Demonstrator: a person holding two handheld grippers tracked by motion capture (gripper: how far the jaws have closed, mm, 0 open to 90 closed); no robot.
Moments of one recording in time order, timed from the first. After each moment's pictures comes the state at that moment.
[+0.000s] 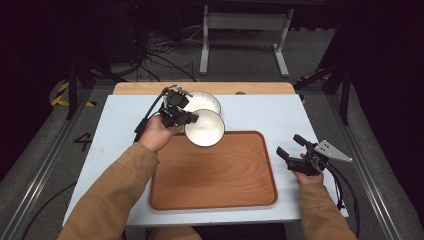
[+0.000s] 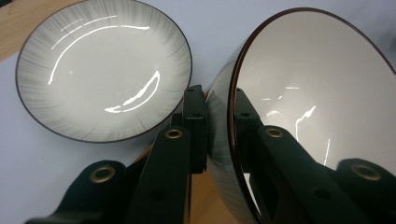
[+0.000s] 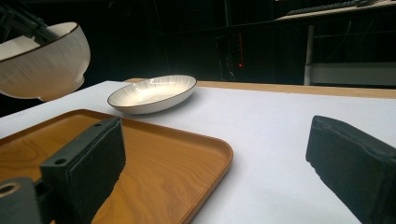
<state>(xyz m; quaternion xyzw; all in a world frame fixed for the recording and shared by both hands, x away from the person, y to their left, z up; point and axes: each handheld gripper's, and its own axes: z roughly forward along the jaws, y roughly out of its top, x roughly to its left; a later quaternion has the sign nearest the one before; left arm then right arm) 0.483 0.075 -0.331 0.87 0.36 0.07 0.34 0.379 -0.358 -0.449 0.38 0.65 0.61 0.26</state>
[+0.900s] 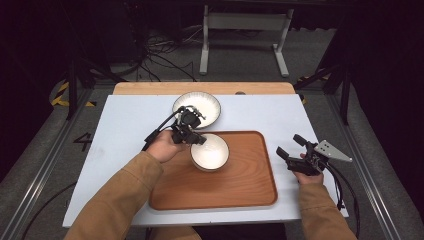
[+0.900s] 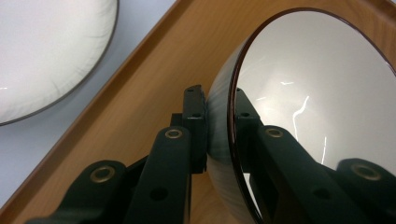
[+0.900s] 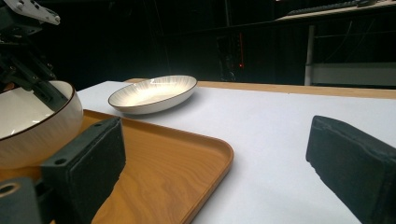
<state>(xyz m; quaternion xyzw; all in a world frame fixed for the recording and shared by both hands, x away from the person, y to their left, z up) 0.472 0.047 -0.379 0.91 0.30 0.00 0.28 0.379 -0.358 -0.449 0.38 0.65 0.61 0.26</state>
